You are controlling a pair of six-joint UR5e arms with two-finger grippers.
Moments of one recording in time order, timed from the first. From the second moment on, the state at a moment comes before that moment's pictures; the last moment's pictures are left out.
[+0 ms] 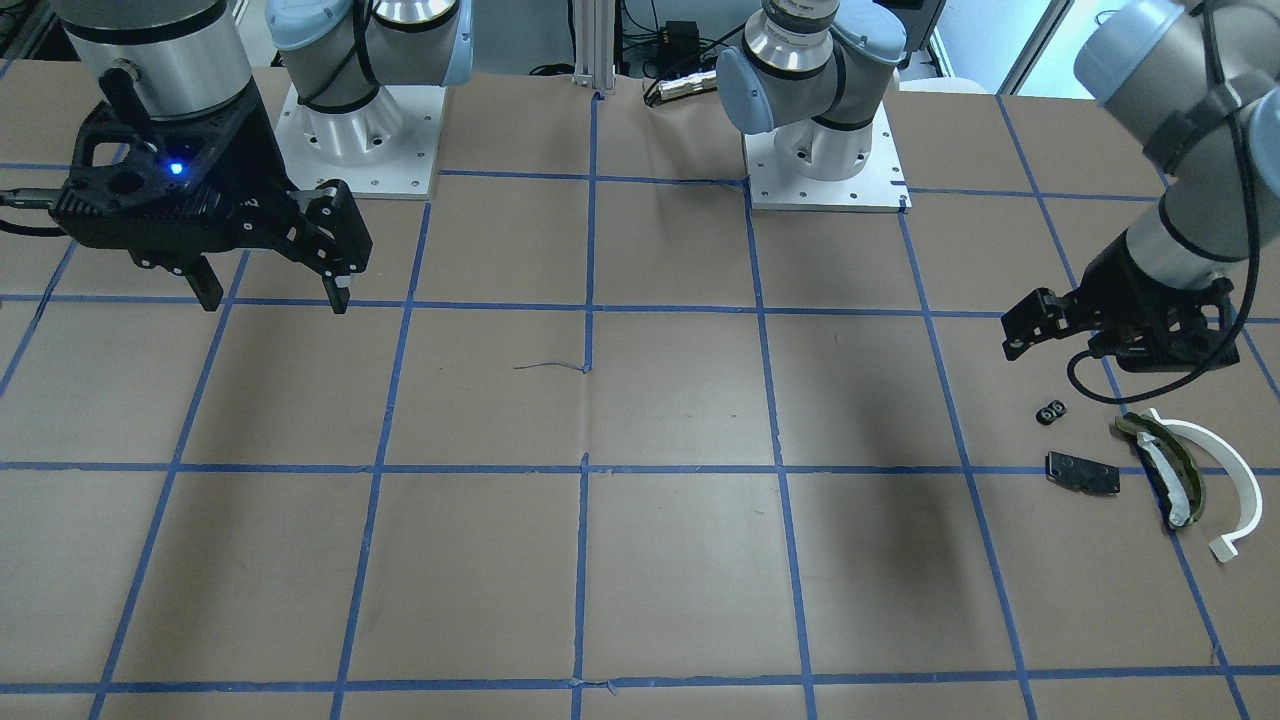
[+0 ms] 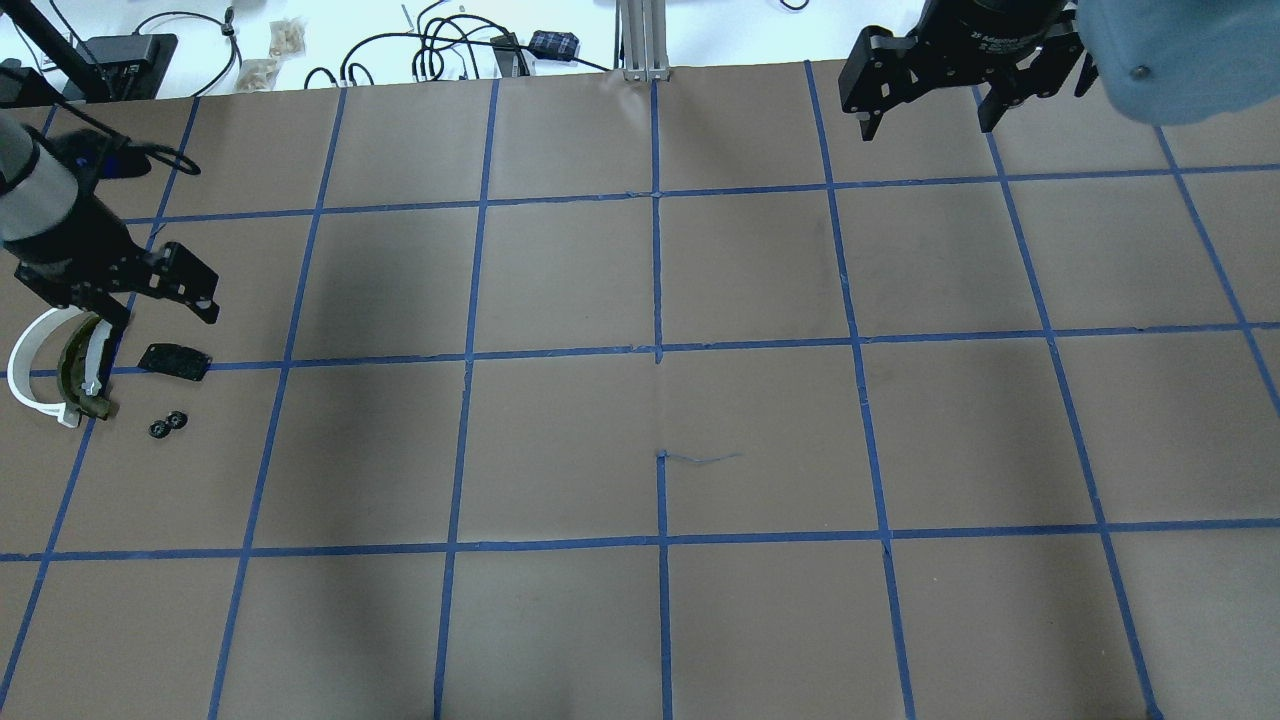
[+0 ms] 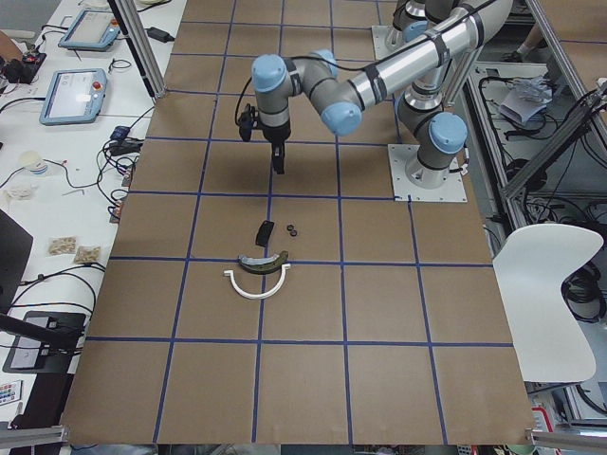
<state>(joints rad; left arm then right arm) -1.18 -1.65 -1.69 -1.42 1.61 0.34 1.62 -1.50 1.46 -1.71 -1.60 0.03</state>
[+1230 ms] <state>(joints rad) -1.55 -1.54 -1.54 -1.52 1.57 0.00 1.62 -1.50 1.46 -1.71 -1.60 0.03</state>
